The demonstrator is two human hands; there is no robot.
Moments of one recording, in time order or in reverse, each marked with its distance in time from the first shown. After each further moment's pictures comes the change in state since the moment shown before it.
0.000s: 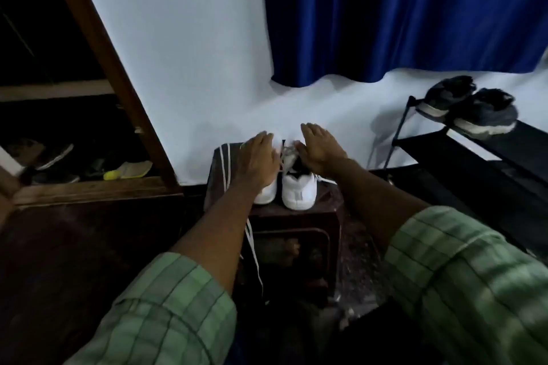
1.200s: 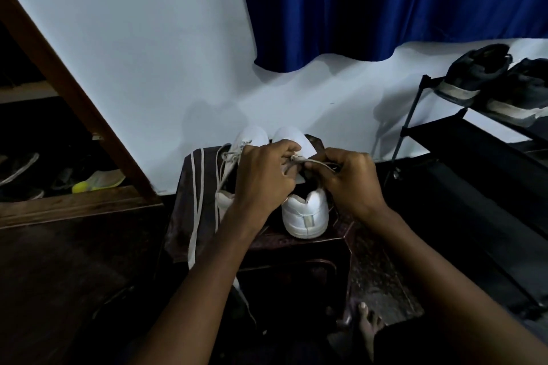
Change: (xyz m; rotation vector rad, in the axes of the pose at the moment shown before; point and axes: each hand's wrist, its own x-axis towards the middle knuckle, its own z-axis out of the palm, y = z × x) left_hand 0.025 0.020 0.051 -0.324 0.138 0.204; right_hand -0.028 0.054 0.043 0.588 0.424 -0.017
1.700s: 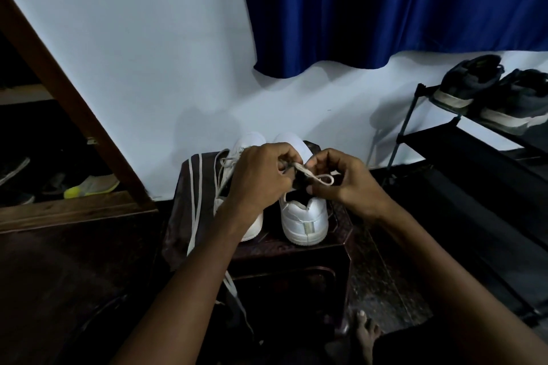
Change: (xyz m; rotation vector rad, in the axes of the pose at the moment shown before) left_hand 0.011 0.004 -0.018 0.006 -0.127 -0.089; right_hand 0.006 0.002 -0.013 0.483 -0.336 0.130
